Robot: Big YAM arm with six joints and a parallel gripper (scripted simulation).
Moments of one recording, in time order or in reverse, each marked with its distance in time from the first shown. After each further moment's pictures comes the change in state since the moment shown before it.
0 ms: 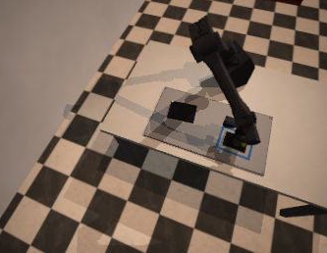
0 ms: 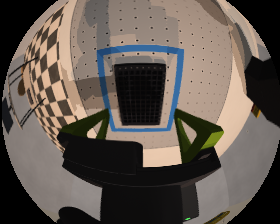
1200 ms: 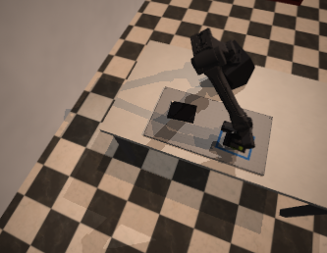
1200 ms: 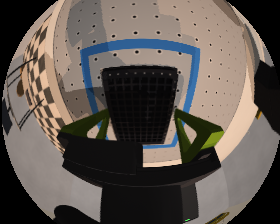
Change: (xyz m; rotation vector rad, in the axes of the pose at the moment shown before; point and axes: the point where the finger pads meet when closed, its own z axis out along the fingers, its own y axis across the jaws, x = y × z) arm 0.002 0.000 0.052 -0.002 0.003 -0.002
